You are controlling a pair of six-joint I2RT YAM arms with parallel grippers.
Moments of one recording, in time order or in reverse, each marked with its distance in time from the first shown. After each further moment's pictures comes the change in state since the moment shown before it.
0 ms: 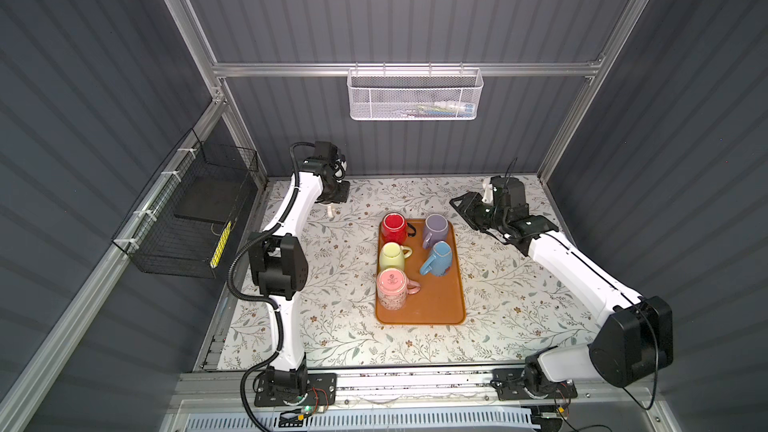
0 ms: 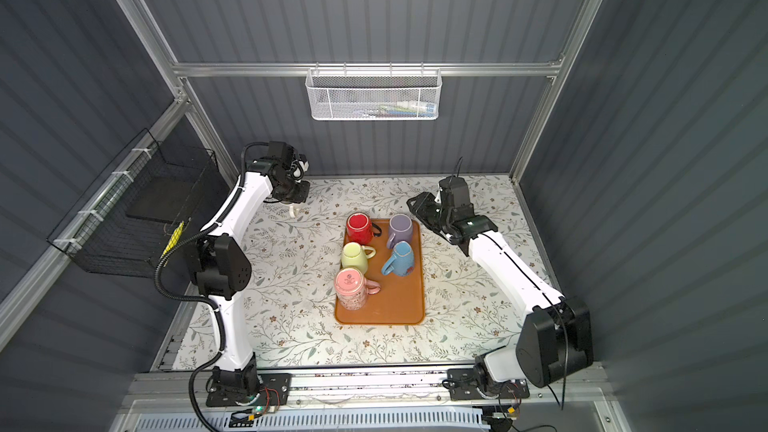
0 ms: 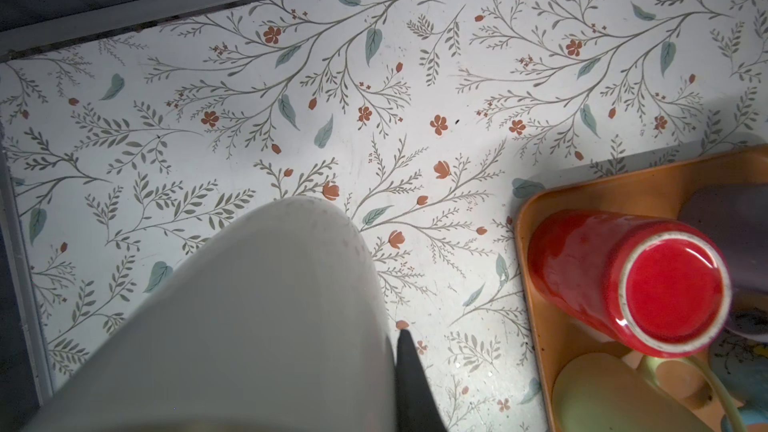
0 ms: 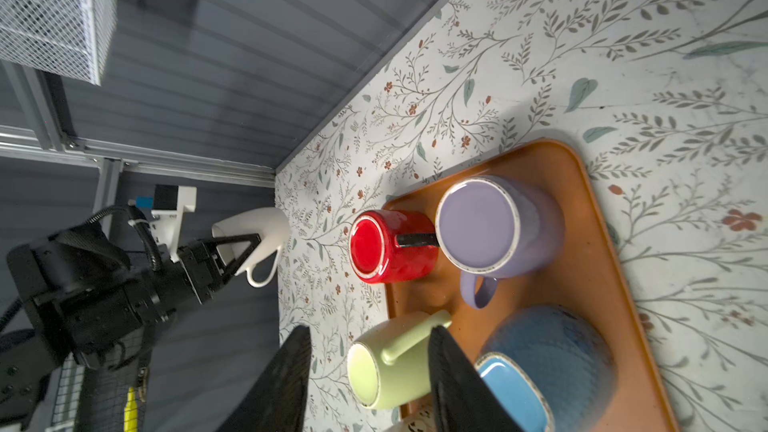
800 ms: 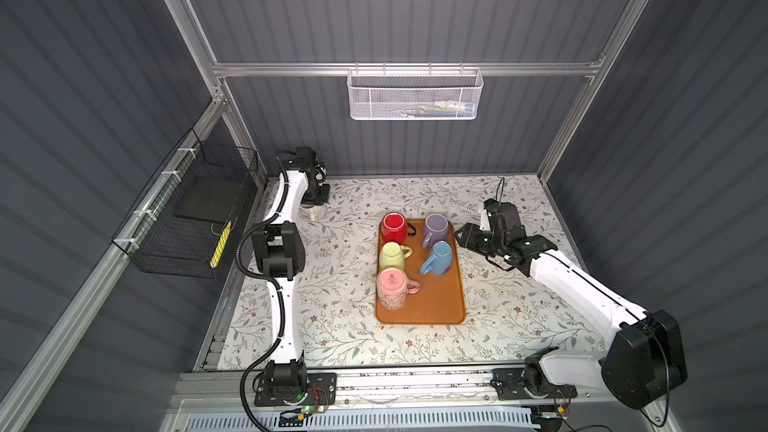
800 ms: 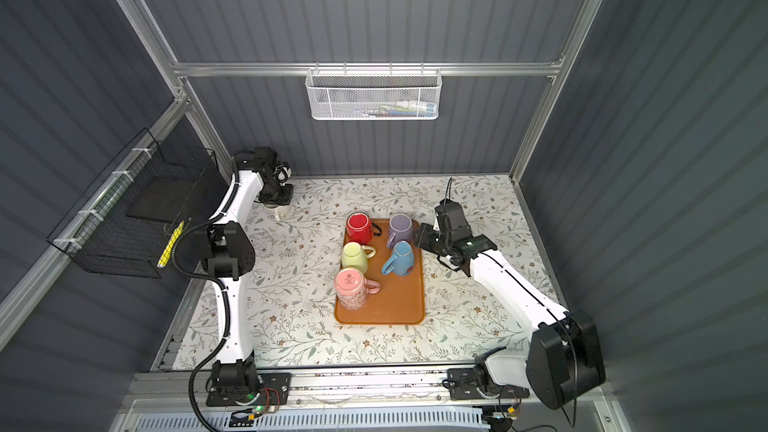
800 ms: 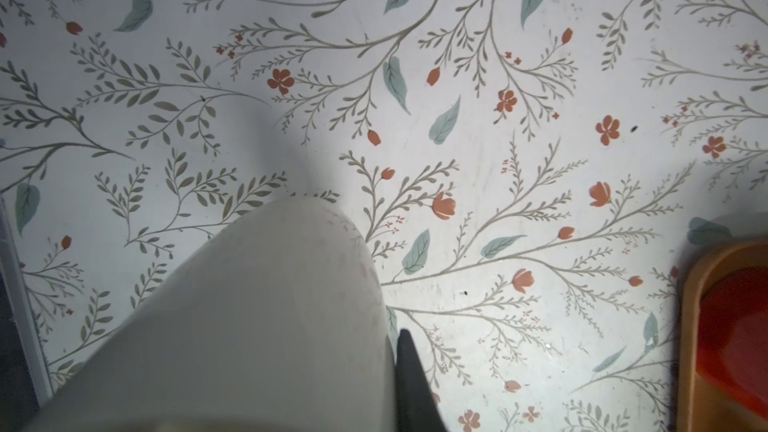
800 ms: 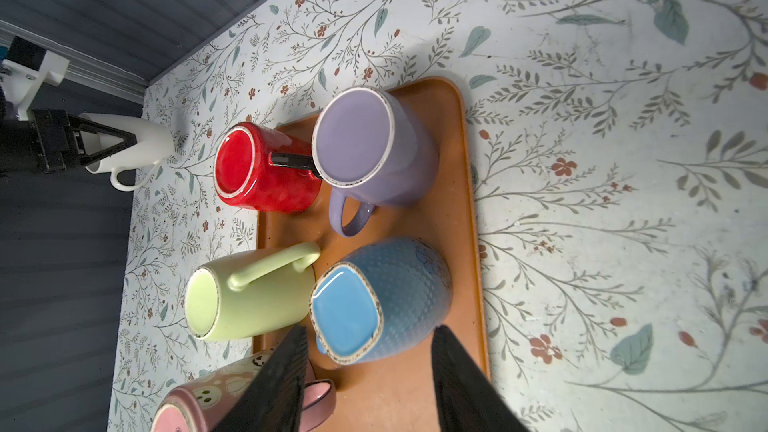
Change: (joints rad) left arm 0.155 0.263 0.236 -0.092 0.029 0.040; right arm 0.040 -0.101 -0.204 -0.087 0.121 -0.277
